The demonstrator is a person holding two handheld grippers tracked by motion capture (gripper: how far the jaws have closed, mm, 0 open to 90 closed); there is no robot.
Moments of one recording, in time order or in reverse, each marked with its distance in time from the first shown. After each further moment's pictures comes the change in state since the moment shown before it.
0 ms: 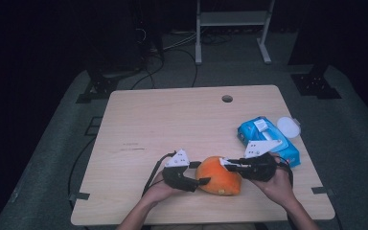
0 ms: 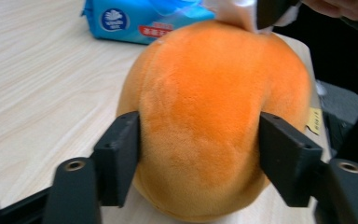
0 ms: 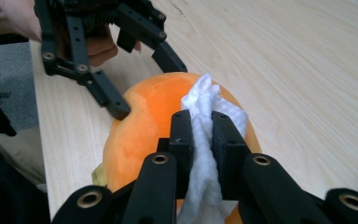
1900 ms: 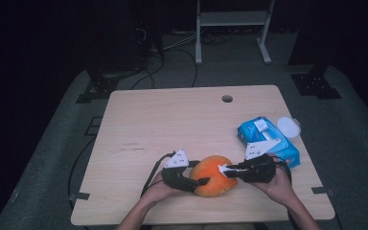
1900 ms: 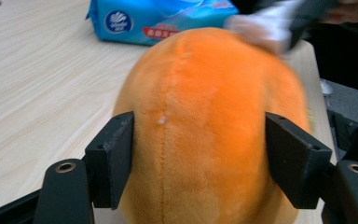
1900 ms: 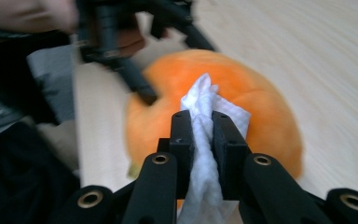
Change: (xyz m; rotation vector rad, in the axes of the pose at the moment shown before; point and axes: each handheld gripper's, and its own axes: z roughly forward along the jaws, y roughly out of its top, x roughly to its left) left arm 0.000 -0.003 0.000 -0.018 0.029 0.006; right arm -0.008 -0.010 0.006 0.012 0.154 0.039
